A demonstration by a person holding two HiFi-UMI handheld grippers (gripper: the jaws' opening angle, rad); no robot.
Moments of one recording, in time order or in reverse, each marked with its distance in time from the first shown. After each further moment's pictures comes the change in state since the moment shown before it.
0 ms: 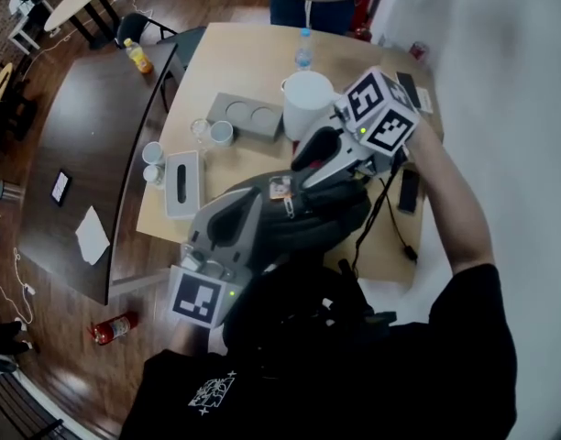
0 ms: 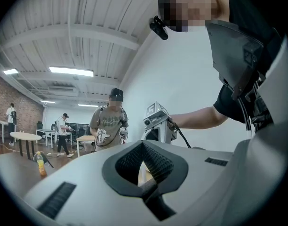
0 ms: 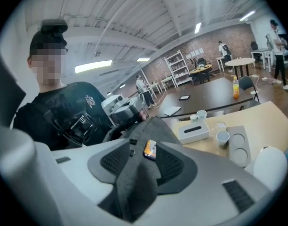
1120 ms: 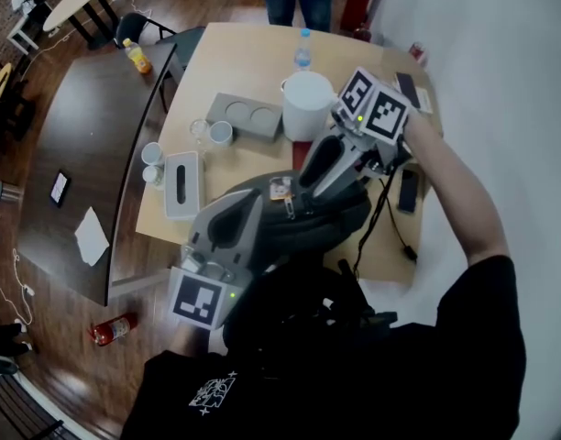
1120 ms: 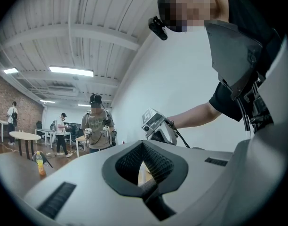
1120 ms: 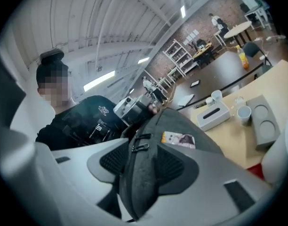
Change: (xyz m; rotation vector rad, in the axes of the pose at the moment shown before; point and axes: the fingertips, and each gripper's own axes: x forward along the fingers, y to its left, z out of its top) left arm -0.001 0.000 0.002 0.003 -0.010 -0.006; right arm 0.001 0.019 -0.008 0.214 -0.009 0.256
